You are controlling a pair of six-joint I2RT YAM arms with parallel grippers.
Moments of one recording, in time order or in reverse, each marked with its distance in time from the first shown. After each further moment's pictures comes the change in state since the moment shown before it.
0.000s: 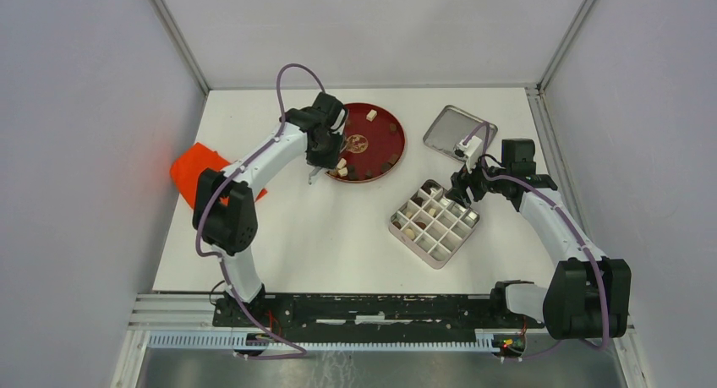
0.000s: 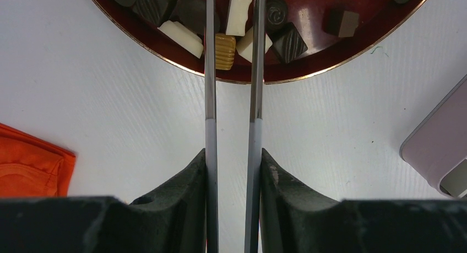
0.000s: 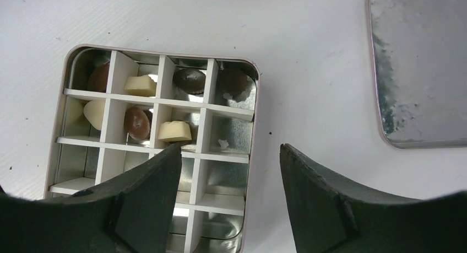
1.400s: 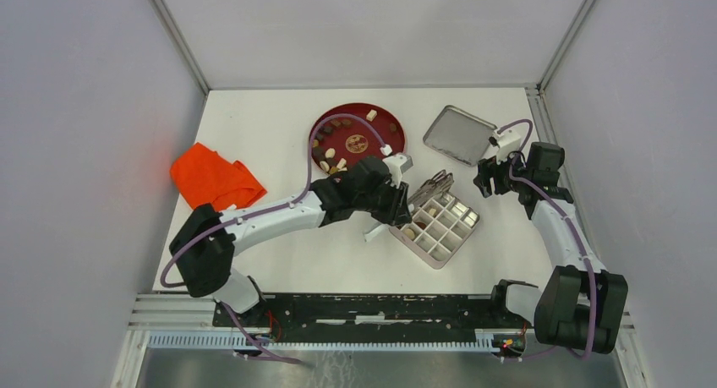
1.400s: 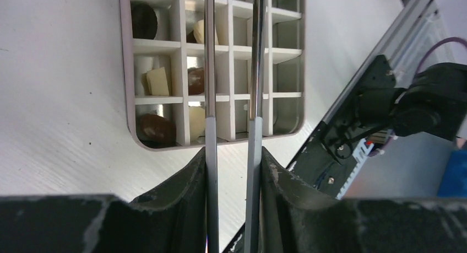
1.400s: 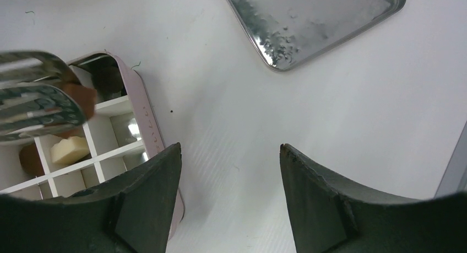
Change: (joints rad) left arm -0.460 -0.314 -0.482 0.686 0.296 -0.307; right arm -0.193 -0.060 -0.082 0.191 0.203 0.196
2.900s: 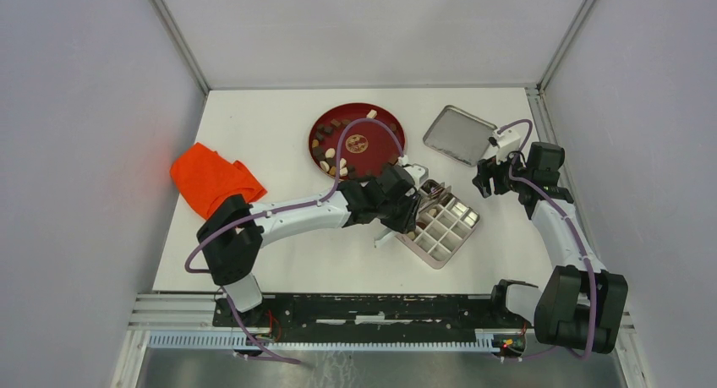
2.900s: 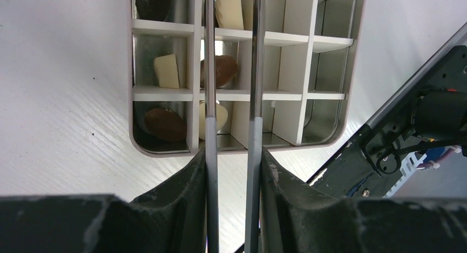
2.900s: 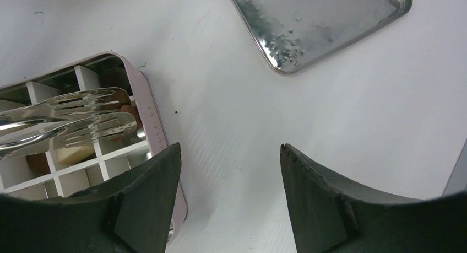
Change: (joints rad) left arm -0.105 0.185 0.143 -0.156 -0.193 0.002; right arm -0.001 0.000 0.000 0.000 -0.019 -0.003
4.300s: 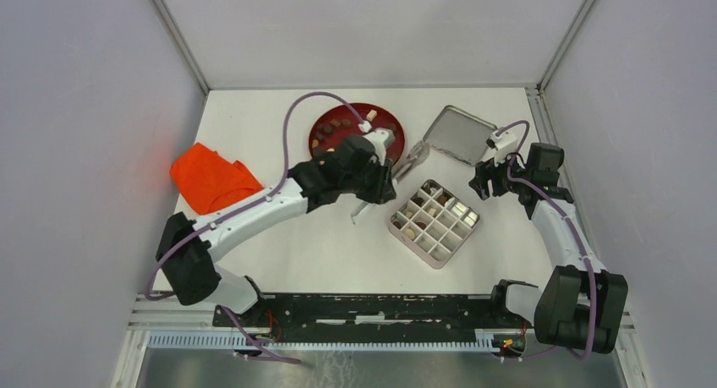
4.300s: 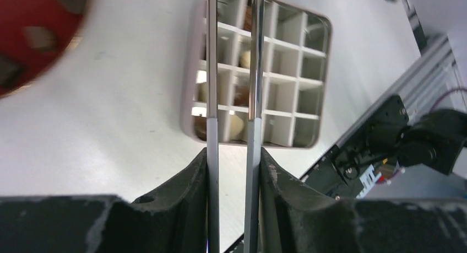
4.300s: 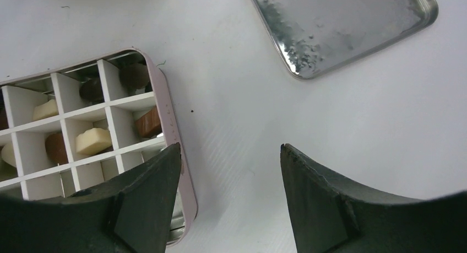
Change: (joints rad) left arm 0.111 -0.202 0.009 -0.057 0.029 0.000; right arm 0.000 0.000 0.000 -0.016 -0.054 -0.019
